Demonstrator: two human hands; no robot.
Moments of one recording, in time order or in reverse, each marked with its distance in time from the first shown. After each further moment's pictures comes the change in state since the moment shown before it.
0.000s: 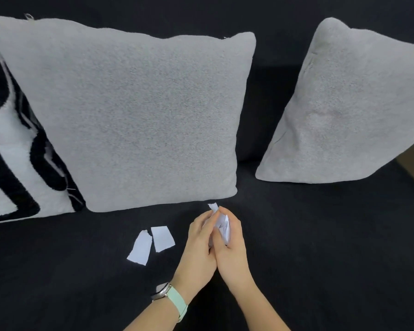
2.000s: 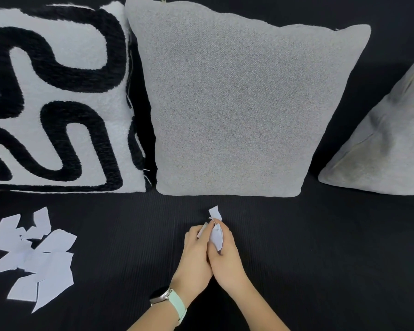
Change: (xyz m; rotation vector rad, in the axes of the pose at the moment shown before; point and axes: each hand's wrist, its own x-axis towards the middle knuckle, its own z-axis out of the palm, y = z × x) left_hand -0.049 -0.077 -0.104 -0.920 0.229 -0.650; right_hand -0.034 0.019 0.149 -0.056 -0.299 0.206
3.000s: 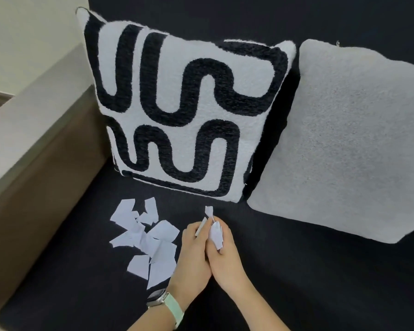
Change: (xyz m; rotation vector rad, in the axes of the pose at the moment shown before) left_hand -0.036 0.075 -0.190 0.830 0.244 0.493; right_hand -0.015 -0.079 0.192 -0.083 -0.271 -0.162
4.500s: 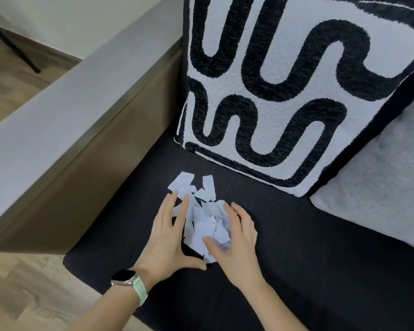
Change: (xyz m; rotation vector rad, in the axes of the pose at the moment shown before) left_hand -0.034 -0.129 -0.128 0.415 -0.013 0.039; right_hand 0.000 0.032 0.092 -0.545 -0.080 -0.212
